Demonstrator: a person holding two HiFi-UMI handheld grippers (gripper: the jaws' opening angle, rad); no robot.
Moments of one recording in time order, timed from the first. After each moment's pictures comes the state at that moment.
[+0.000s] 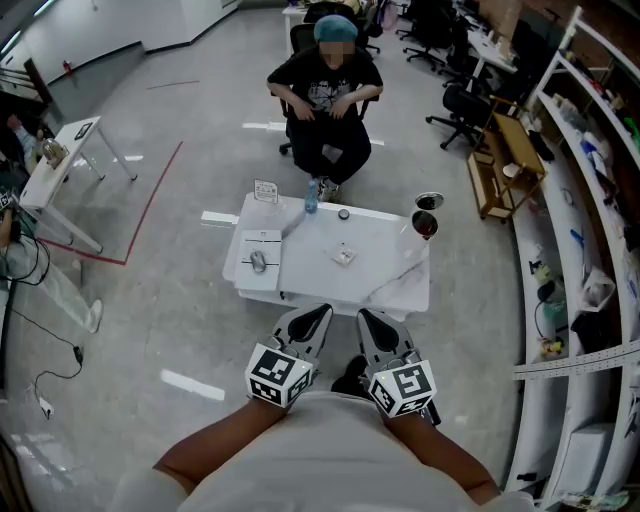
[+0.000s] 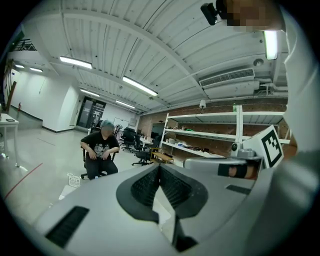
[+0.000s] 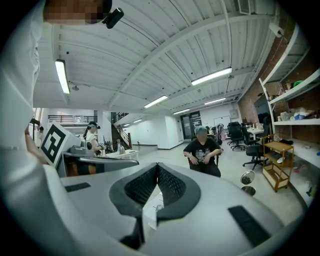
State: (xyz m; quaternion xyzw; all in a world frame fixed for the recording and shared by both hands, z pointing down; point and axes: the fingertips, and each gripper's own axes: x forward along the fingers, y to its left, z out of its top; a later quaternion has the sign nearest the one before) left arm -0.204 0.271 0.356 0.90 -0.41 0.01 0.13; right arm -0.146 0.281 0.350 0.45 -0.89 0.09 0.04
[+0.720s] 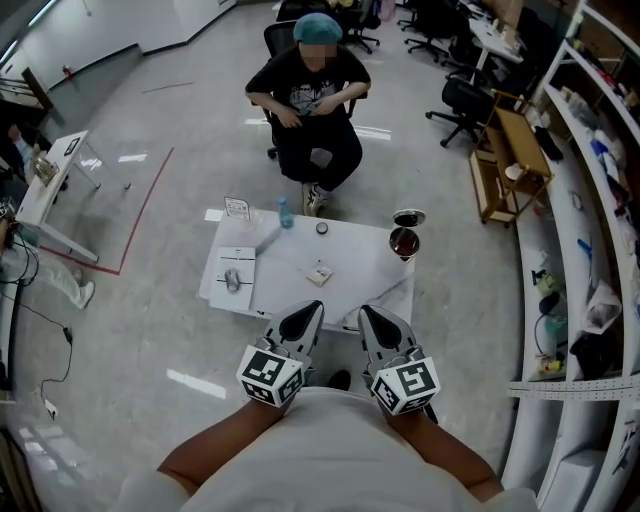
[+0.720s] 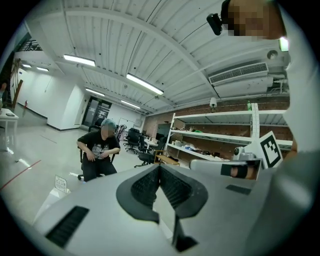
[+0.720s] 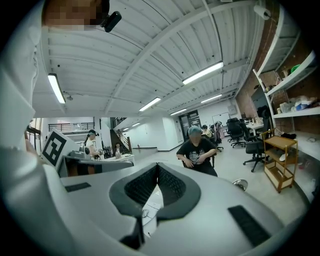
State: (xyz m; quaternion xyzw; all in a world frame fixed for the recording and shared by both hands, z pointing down) left arm -0.082 0.140 0.359 0.88 -0.45 0.00 0.15; right arm -0.002 0.147 0.354 0.44 -0.89 0.12 0.01
